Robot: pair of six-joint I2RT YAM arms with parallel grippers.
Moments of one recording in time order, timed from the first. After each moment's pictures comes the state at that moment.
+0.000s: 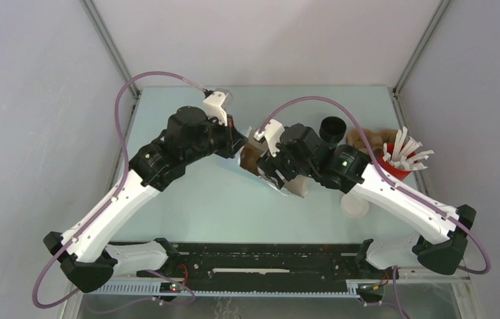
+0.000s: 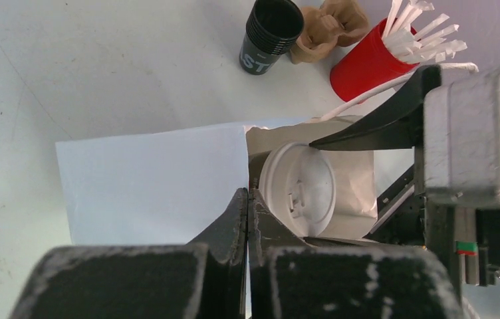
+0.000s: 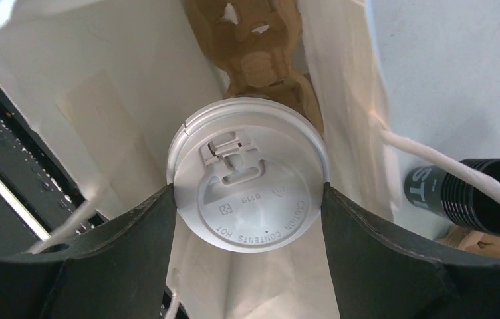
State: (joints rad) left arm -0.74 1.15 1.40 -0.61 0.03 -0.35; right arm 0.98 1.32 1.46 -0.81 0.18 -0.07
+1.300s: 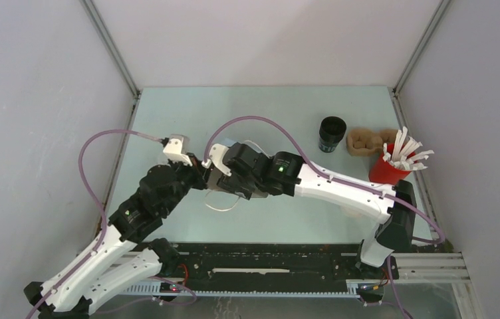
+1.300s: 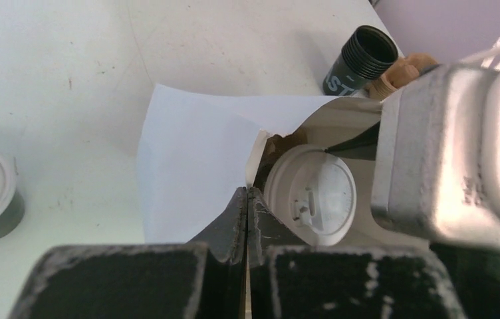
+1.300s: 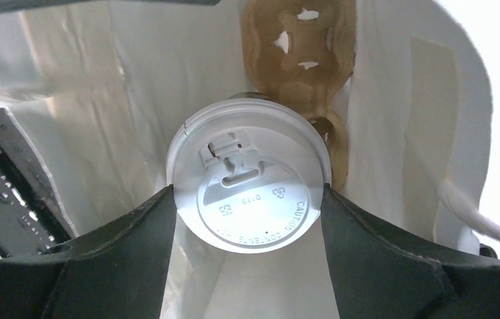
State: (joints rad) left arm -0.75 0.63 0.76 -0.37 -0.28 -0.43; right arm 1.18 1.65 1.60 -0.76 0.33 -0.21
